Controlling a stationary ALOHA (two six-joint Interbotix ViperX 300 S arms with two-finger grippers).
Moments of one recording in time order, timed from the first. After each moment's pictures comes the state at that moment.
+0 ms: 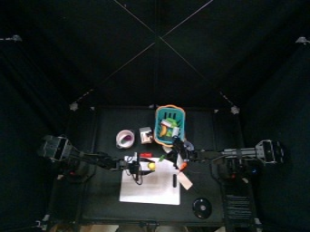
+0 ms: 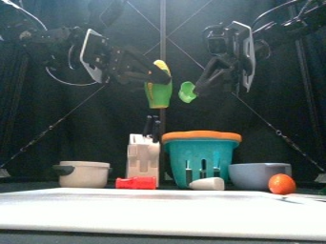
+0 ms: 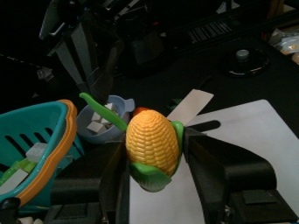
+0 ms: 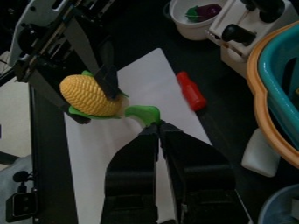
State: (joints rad) left arm -0.12 -0.05 0.83 -0.27 -0.63 0.53; right arm -0.08 -0.37 0.83 -0.46 0.07 0.92
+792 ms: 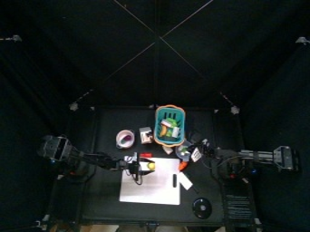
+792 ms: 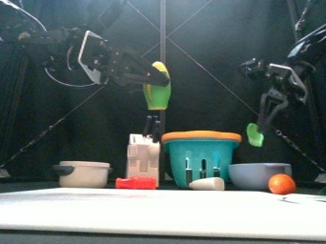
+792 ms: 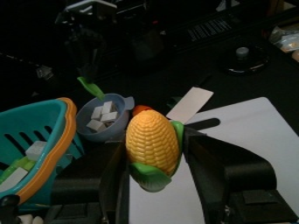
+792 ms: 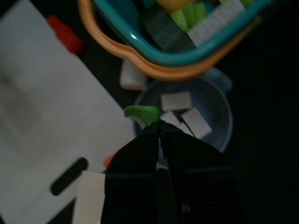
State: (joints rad) left arm -0.12 -0.05 0.85 -0.27 -0.63 0.53; right arm -0.22 -0.61 1.06 -0.43 0.53 0.92
